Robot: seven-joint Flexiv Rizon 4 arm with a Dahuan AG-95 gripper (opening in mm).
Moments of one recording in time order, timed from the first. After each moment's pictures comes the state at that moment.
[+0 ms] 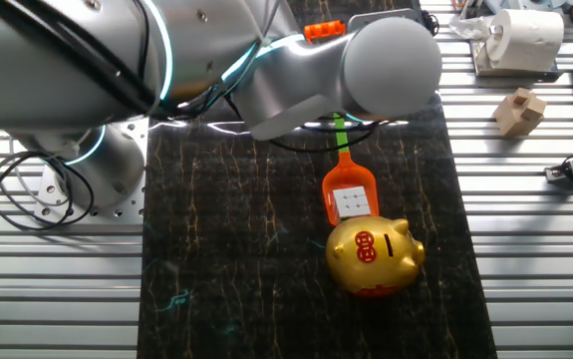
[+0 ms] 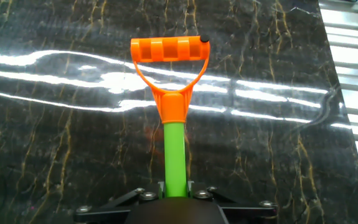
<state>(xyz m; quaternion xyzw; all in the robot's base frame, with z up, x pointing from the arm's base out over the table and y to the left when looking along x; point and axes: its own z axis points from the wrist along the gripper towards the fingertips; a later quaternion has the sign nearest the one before) 0.455 0.116 0.070 -0.73 0.64 0.17 0.17</state>
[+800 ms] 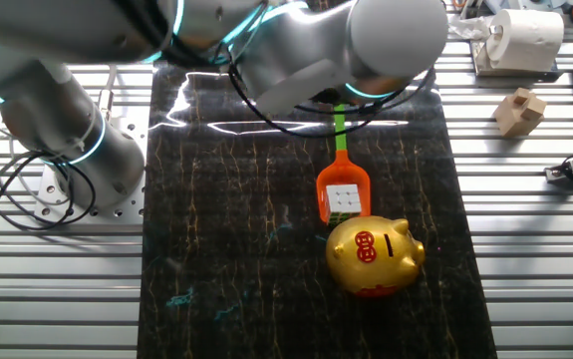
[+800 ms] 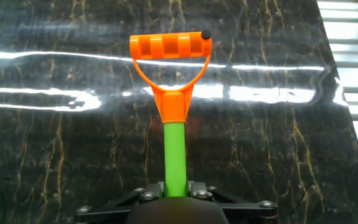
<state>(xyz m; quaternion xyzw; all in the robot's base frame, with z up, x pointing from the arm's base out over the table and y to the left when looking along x) 0.460 0.120 0.068 -0.71 0.68 0.14 0.13</state>
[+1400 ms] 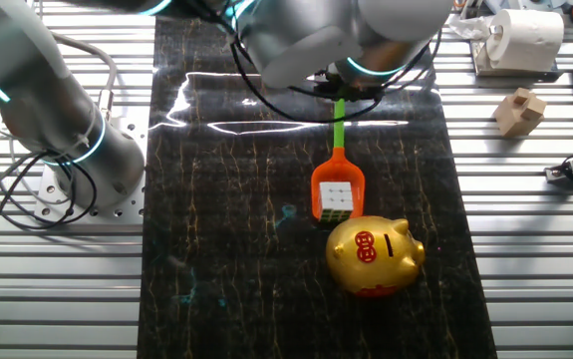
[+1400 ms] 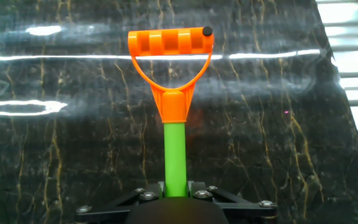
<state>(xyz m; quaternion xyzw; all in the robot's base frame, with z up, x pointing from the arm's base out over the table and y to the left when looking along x) 0.463 0.127 0.068 -0.69 0.71 0.13 0.10</state>
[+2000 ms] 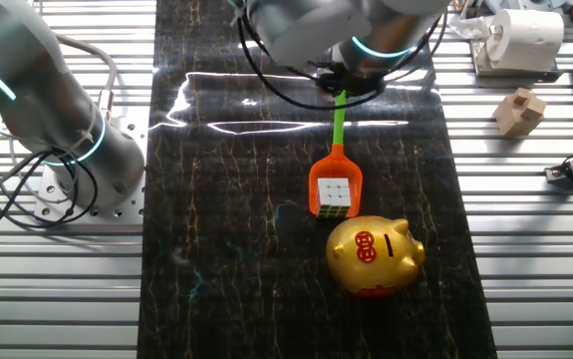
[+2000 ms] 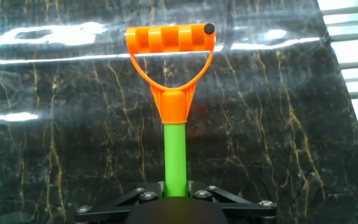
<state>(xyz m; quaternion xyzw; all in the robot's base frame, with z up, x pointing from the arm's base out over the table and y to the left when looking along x) 0.463 0.132 0.072 -0.68 0.72 0.12 0.07</state>
